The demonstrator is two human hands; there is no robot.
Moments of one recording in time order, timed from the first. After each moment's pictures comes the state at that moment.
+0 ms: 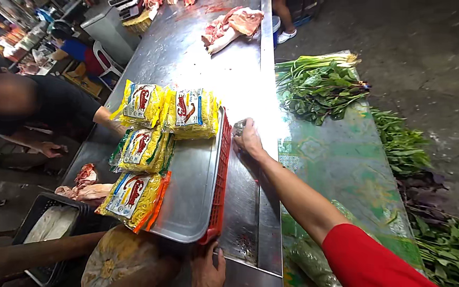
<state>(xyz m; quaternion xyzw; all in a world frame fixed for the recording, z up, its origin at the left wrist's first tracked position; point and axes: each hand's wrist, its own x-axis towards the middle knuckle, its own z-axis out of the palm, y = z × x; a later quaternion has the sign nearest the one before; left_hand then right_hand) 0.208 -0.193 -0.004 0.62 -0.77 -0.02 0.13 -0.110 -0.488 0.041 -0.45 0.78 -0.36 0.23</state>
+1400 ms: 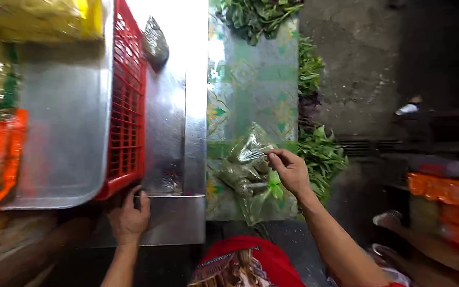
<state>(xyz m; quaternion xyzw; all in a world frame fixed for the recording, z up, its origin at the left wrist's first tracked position) 0.211 -0.188 0.002 0.63 -0.77 -0.10 0.08 -0.222 -0.066 0.018 -0.41 0.77 -0.36 0.34</state>
